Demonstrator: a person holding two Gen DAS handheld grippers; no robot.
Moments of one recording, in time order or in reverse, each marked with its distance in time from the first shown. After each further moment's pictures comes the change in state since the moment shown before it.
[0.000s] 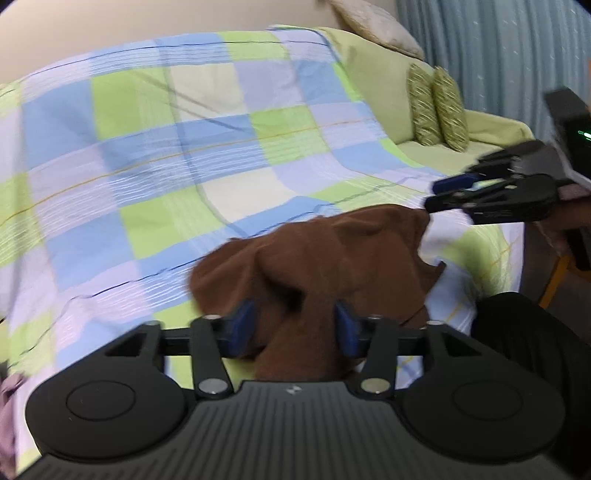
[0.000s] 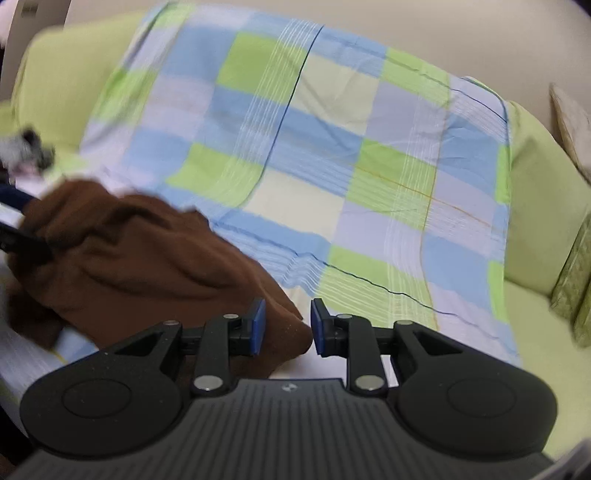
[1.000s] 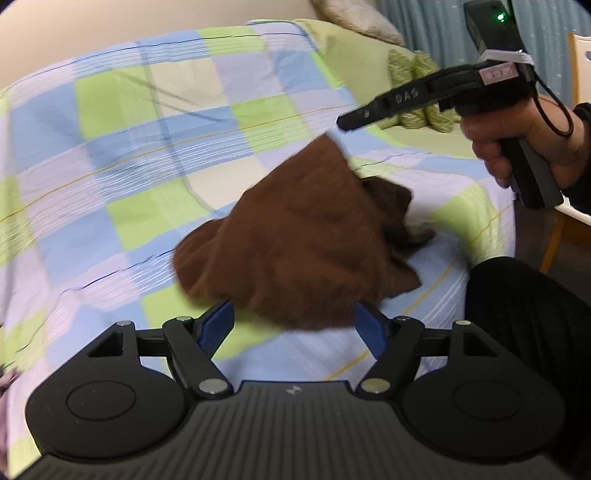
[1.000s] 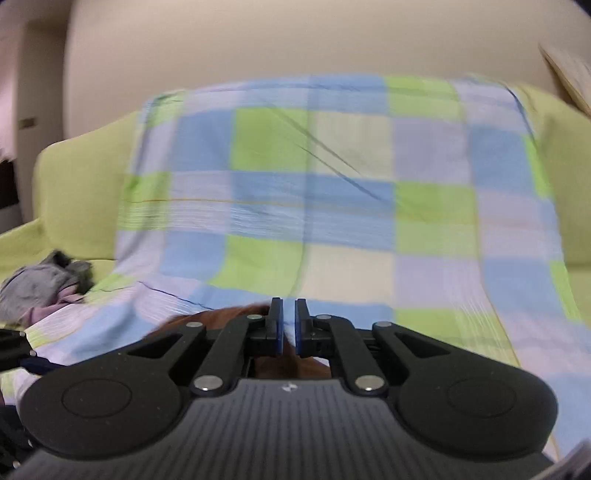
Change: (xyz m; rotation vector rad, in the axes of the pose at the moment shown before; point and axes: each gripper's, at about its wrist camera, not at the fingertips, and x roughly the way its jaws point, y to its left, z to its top) left arm 0.034 -0.034 -0.012 0.108 0.009 -0.083; right arm 0.041 -0.020 0.032 0.253 -0.122 0.096
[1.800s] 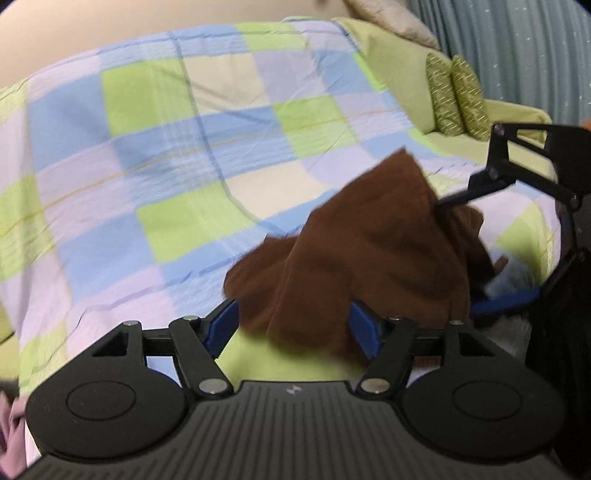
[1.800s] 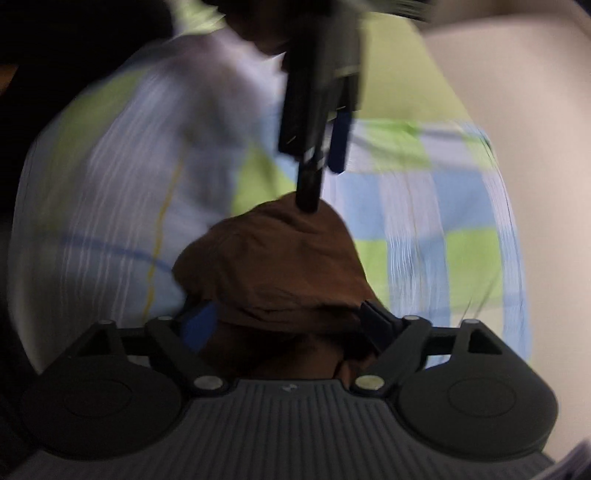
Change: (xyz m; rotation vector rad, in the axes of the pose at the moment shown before) left arm 0.018 0.055 0.000 -0.073 0.007 0.117; right arm 0.000 0.113 -0.112 -1.580 0.035 0.173
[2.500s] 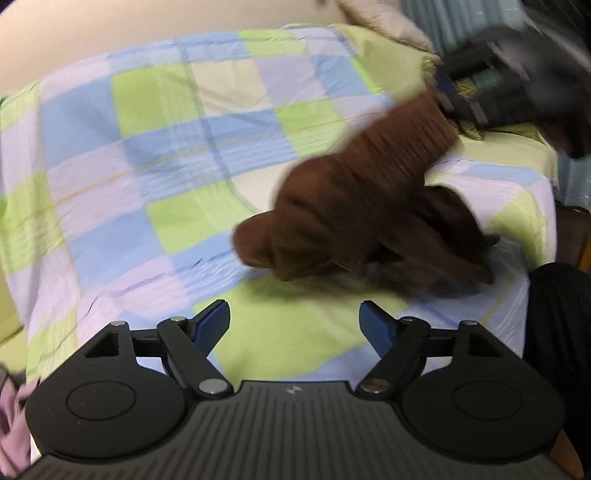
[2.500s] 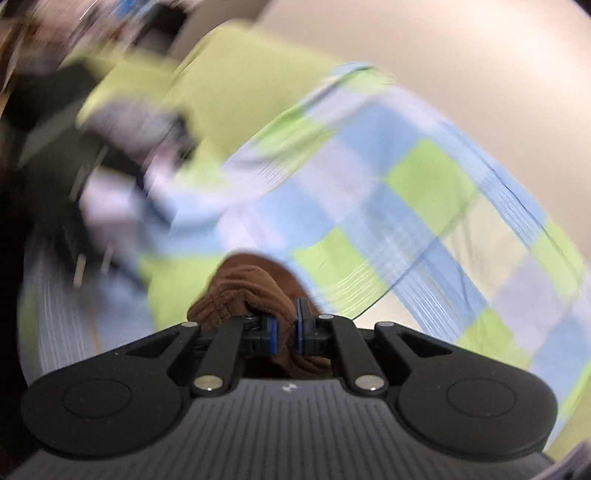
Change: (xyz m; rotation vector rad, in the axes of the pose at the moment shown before) left arm -0.017 -0.016 -0.015 0.069 -0.069 -0.008; right arm -0.010 -0.120 -0.025 0.856 -0.141 0.017
